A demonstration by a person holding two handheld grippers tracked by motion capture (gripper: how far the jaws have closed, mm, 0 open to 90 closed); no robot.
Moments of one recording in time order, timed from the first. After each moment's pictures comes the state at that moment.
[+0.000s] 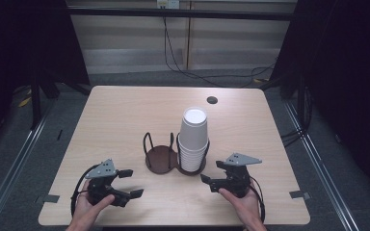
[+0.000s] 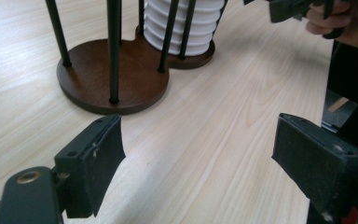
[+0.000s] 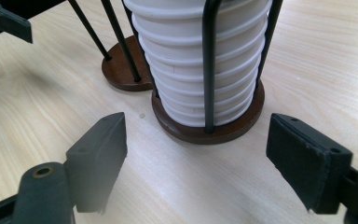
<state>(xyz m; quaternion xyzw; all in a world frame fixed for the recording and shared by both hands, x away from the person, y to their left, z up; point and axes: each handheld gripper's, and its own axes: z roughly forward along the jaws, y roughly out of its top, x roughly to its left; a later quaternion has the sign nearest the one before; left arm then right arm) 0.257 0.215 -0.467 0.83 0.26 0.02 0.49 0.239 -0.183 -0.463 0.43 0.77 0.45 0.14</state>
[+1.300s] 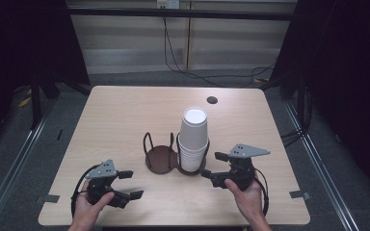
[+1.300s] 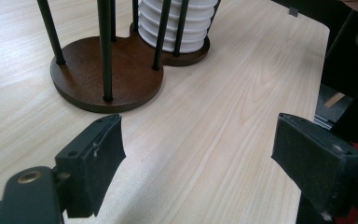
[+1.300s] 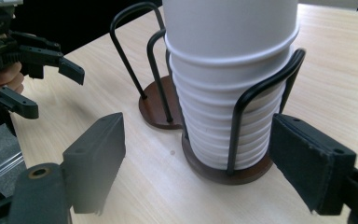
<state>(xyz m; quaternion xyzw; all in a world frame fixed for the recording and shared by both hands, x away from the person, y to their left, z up) 0.254 0.214 -0.463 0.84 0.26 0.01 0.49 0.239 -0.183 -0.415 0.39 0.77 0.49 0.12</state>
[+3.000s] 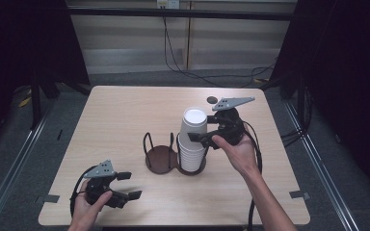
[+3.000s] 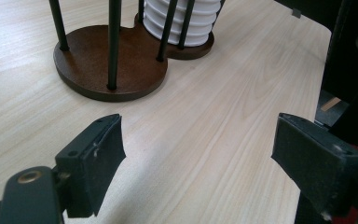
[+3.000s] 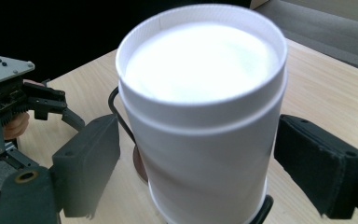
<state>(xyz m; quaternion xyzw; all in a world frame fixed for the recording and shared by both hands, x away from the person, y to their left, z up) 0.255 0.219 -0.468 0.83 0.27 0.00 0.48 0.319 -0.155 -0.332 0.34 0.81 0.46 0.11</state>
